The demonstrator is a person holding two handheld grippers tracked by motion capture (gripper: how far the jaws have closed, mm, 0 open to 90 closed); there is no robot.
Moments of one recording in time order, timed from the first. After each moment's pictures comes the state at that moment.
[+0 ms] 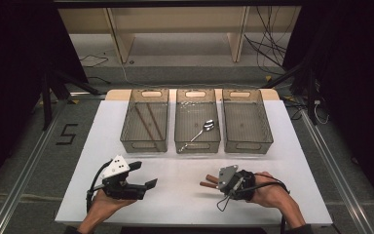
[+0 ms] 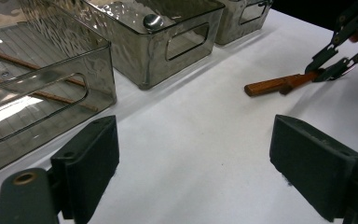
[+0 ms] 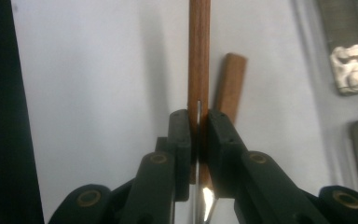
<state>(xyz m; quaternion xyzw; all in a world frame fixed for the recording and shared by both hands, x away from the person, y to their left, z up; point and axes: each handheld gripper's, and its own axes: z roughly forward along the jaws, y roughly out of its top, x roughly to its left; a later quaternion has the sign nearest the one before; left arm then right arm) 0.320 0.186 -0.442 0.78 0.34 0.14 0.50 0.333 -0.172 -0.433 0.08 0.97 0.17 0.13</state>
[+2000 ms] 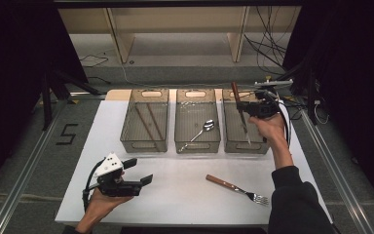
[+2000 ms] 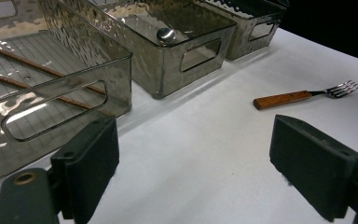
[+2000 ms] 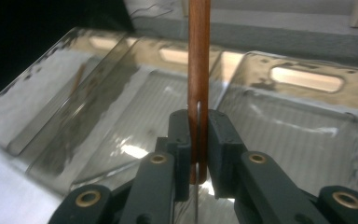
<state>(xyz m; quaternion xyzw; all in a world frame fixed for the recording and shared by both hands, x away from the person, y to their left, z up) 0.323 0.199 -0.441 0.76 0.36 0.15 0.52 0.495 -0.240 -0.340 0.50 0.74 0.42 0.16</state>
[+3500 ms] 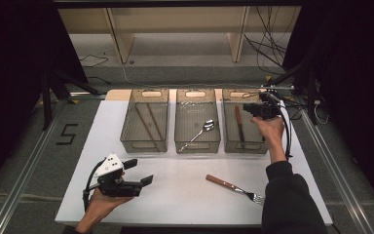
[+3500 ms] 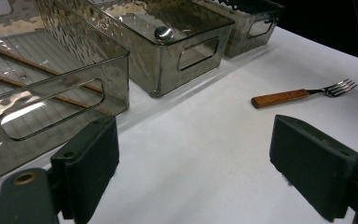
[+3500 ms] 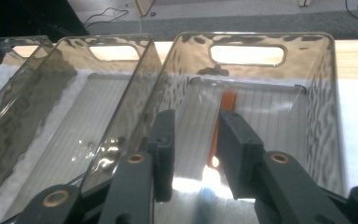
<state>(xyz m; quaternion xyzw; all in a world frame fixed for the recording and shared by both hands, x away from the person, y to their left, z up) 0.323 0.197 -0.442 0.76 0.36 0.14 0.52 0.523 -0.263 -0.381 0.58 0.69 0.40 0.18</state>
